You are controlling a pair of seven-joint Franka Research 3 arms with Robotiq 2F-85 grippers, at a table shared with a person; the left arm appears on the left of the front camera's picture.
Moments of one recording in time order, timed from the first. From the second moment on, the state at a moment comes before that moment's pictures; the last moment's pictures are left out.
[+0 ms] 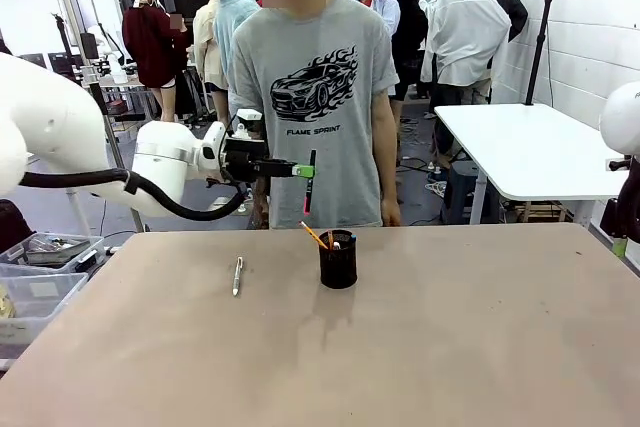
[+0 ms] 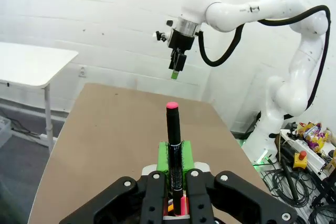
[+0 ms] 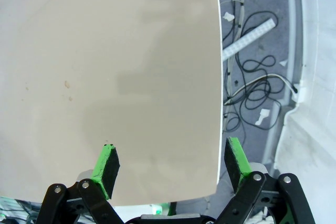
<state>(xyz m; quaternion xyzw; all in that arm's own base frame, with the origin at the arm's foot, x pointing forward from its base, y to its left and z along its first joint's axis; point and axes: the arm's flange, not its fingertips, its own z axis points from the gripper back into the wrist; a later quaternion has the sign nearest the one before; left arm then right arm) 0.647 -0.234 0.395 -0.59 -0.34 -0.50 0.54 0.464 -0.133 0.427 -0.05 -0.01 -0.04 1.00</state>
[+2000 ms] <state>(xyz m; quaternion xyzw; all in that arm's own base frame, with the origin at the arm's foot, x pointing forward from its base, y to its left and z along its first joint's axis) 0.650 -0.273 0.365 -0.53 -0.36 -0.54 0.54 0.464 -0.133 0.427 -0.05 -0.01 -0.04 1.00</state>
